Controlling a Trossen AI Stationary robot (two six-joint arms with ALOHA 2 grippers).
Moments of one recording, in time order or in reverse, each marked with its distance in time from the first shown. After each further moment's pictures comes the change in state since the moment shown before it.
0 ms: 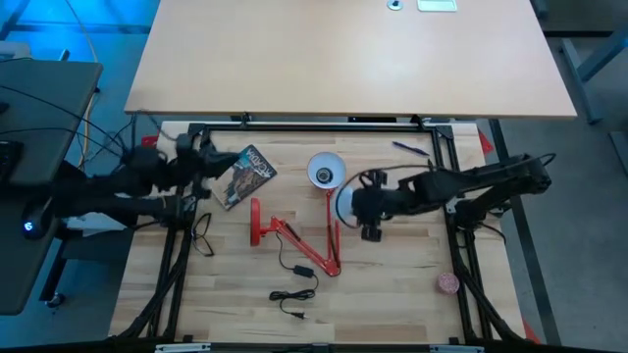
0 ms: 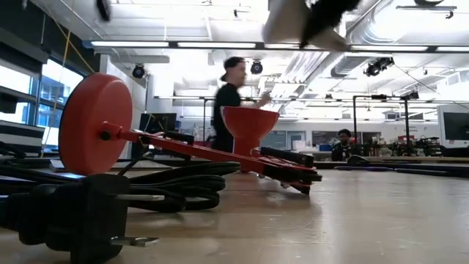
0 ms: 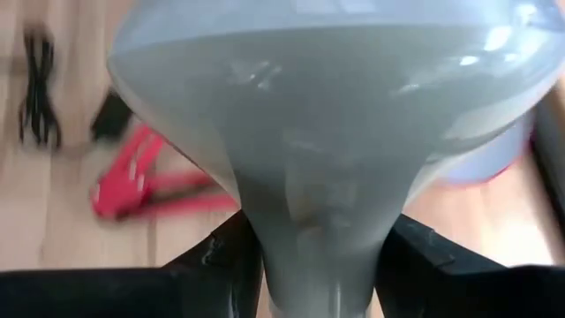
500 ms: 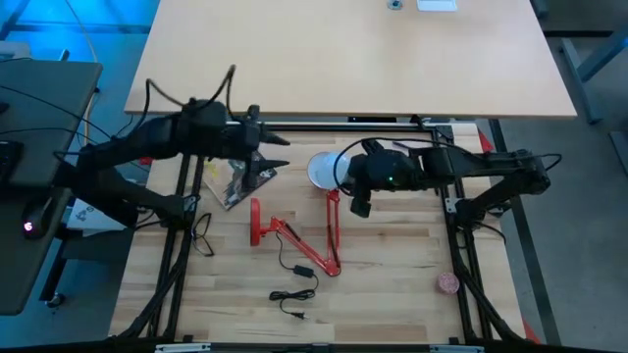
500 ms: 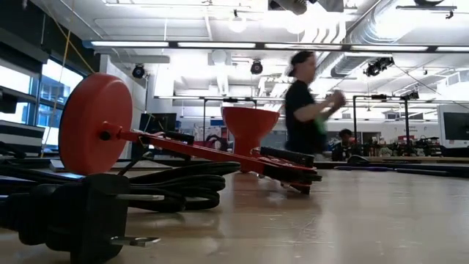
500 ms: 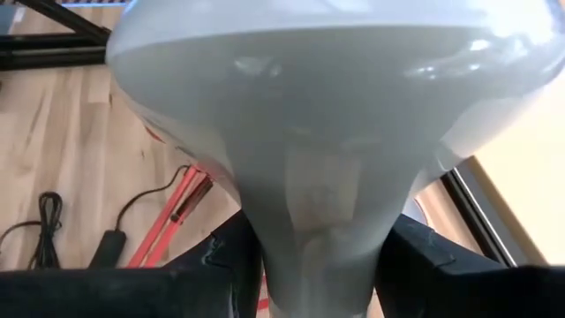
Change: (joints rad) left arm 0.015 0.718 0.956 -0.760 0.143 0.590; right arm -0.110 0.002 0.193 0.085 -0.012 -0.071
